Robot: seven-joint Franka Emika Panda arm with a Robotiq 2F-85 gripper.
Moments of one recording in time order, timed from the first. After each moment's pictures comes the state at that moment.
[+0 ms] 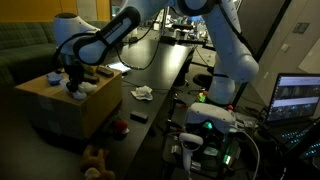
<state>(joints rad) 0.27 0.66 0.07 -1.62 -0.30 2.40 0.15</state>
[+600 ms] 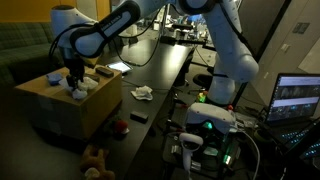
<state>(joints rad) 0.26 0.64 0.07 -1.58 -0.29 2.30 0.07</state>
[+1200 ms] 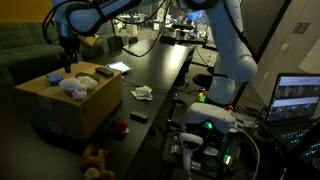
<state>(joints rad) 0.20 0.58 0.08 -1.50 -0.23 2.28 -0.05</state>
